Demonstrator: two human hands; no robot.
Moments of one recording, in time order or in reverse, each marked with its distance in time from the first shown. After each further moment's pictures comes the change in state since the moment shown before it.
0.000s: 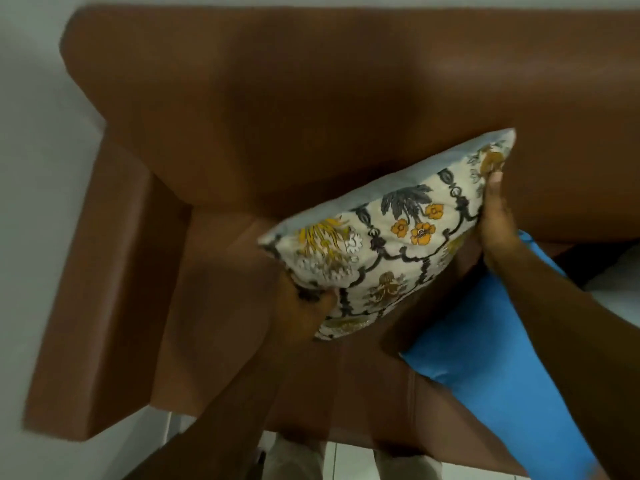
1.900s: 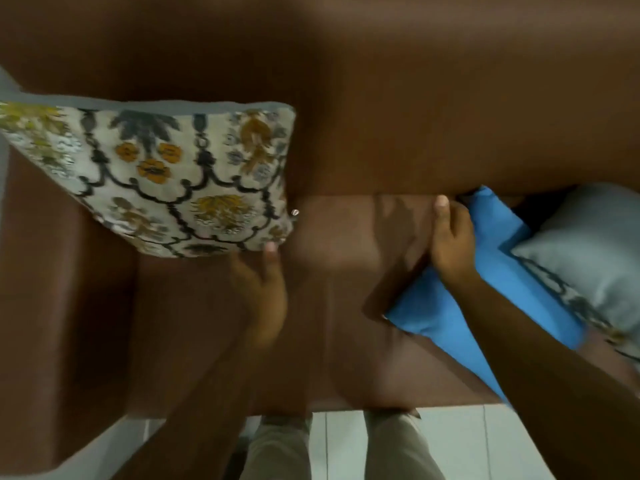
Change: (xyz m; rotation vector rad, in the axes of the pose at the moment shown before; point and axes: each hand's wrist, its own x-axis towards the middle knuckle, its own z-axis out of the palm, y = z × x) left_hand 0.001 -0.027 -0.021 0.019 0.314 -0.268; right_hand -0.067 0.081 0.021 -0.311 0.233 -0.284
